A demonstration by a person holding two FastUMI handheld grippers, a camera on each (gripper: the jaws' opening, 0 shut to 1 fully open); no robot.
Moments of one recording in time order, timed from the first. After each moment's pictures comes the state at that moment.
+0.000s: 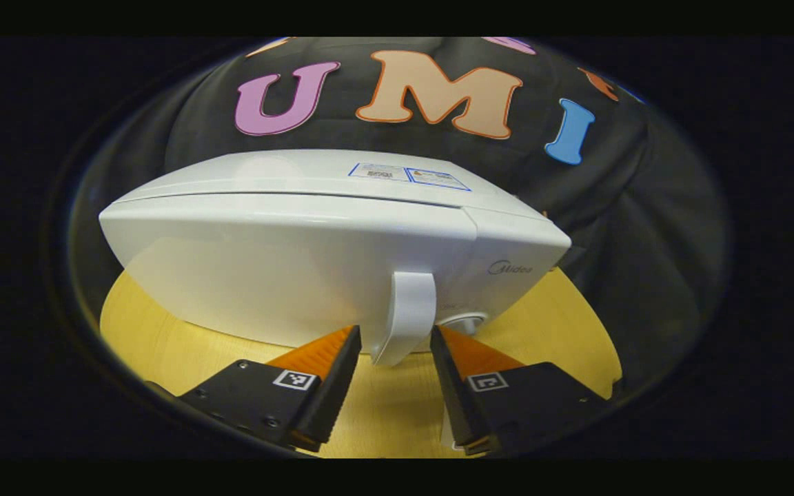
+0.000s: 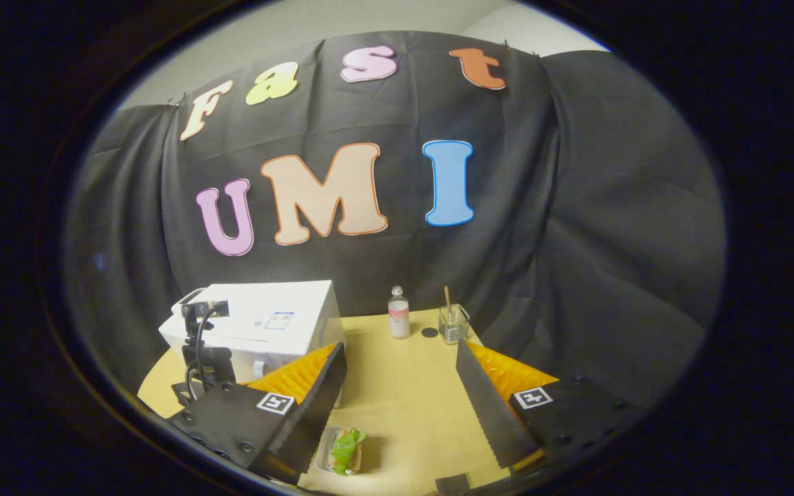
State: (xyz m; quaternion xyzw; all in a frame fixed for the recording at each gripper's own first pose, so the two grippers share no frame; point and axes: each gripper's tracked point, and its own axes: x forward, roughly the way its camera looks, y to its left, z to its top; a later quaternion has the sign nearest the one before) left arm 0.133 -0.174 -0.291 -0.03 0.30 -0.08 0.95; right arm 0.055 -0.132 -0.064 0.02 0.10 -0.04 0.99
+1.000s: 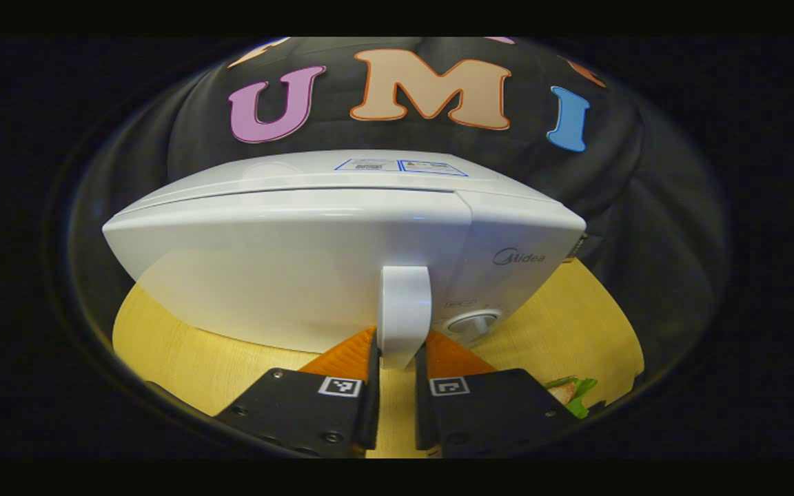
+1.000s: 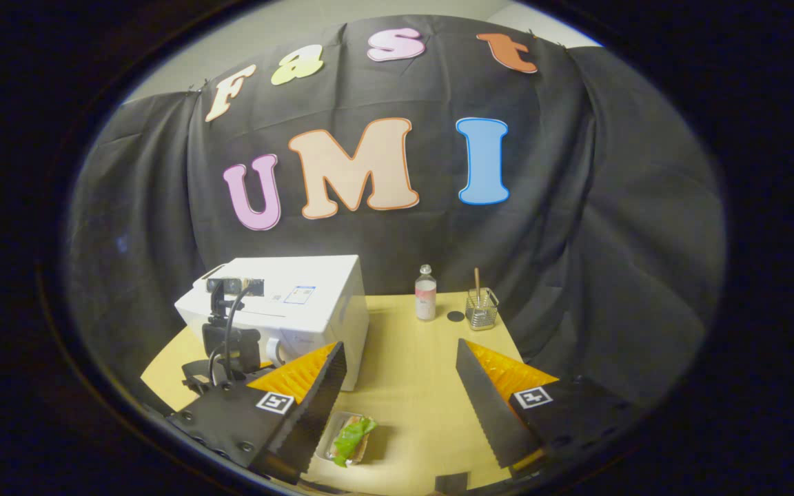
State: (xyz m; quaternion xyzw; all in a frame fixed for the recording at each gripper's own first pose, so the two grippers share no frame) left arm 0.137 -0.171 -0.302 0.01 0.29 -0.05 0.96; right arm 0.064 -0.115 -0.096 0.00 0.13 0.02 0.99
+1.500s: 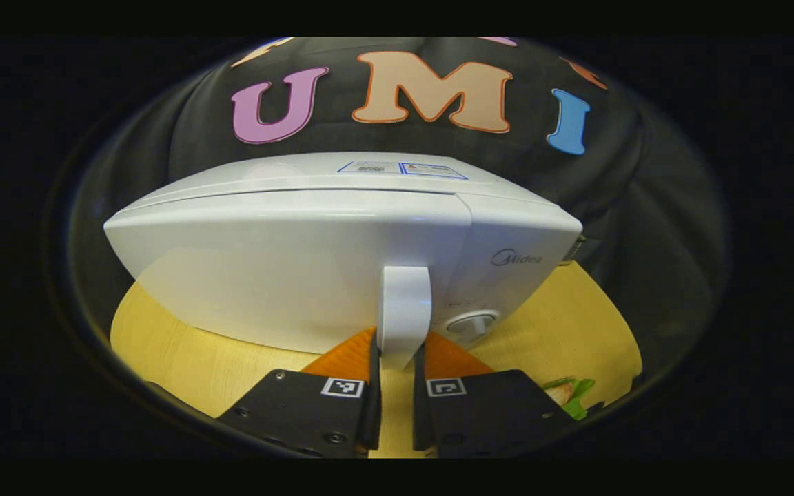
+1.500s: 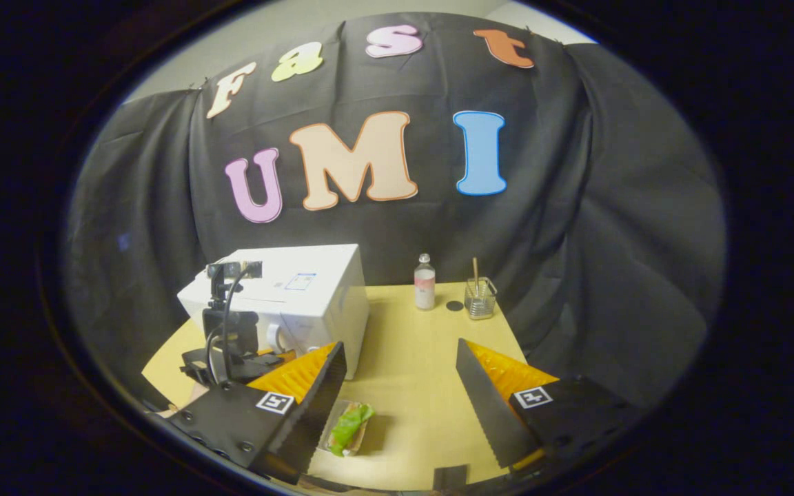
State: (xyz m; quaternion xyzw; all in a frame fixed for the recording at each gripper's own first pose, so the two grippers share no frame) left arm 0.136 -0.171 -0.302 0.00 0.28 -0.05 0.96; right arm 0.044 -0.116 -0.112 0.00 0.15 0.03 0.99
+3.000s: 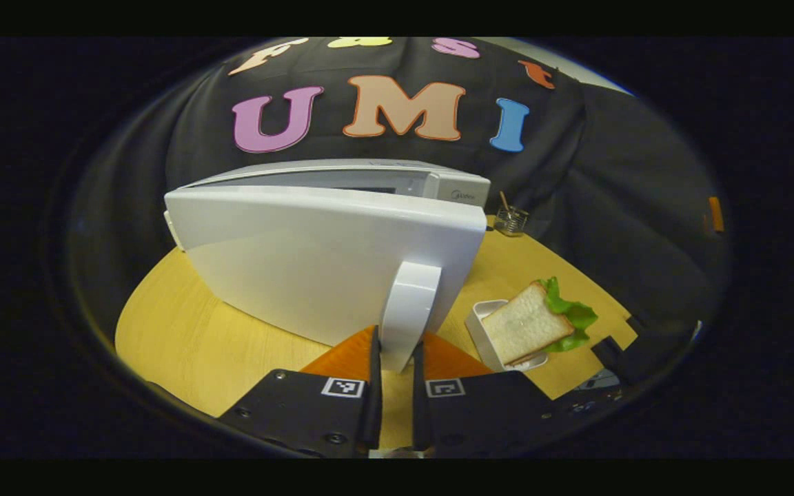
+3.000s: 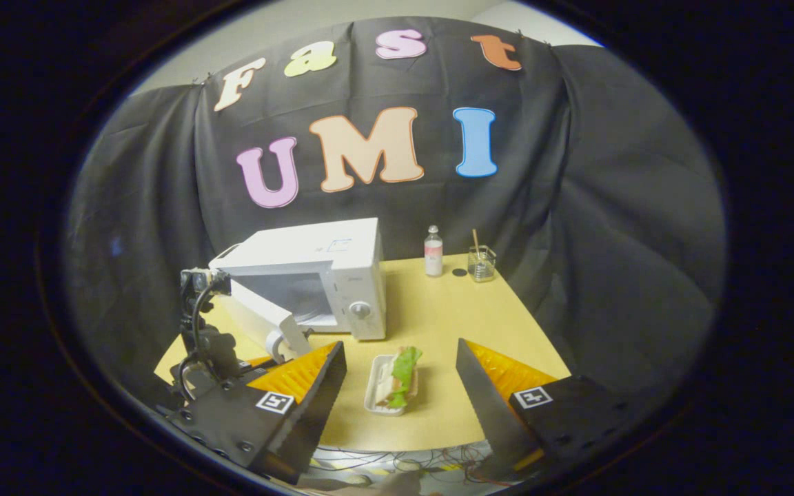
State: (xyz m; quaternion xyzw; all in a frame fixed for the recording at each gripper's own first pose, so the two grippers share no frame) left arm -0.019 -0.103 -0.305 0.04 0.25 -0.15 0.96; right arm -0.091 -0.031 -0.153 0.01 0.17 -0.01 0.99
